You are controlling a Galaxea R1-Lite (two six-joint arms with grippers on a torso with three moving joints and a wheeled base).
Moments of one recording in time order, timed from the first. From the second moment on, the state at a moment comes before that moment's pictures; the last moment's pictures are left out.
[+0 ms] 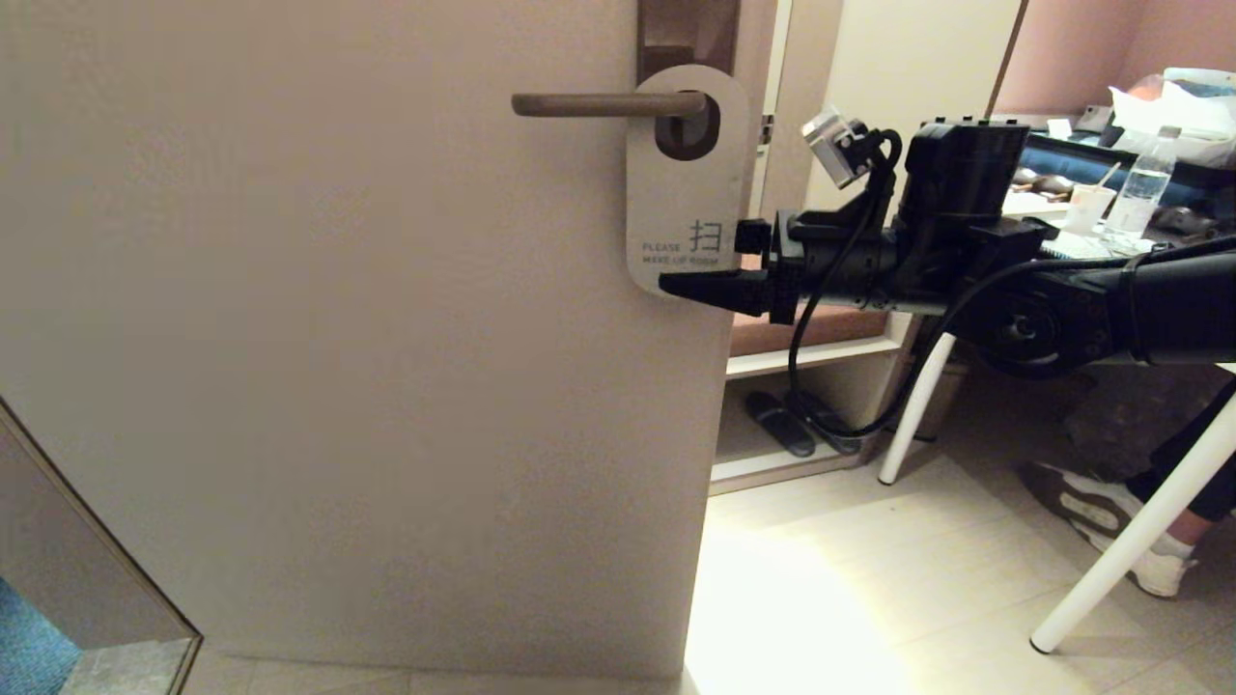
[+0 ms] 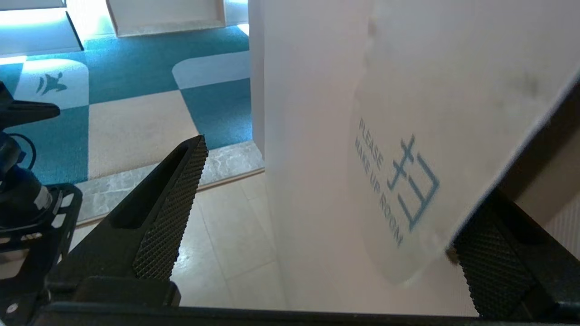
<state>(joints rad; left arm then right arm) 0.00 0.00 0.00 -0.01 0.02 -0.03 0.38 1.99 -1.45 -0.52 0.92 -0.05</state>
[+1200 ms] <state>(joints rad) 0.00 0.00 0.00 -0.01 0.02 -0.03 0.42 2.02 -1.49 -0.52 0.92 -0.04</state>
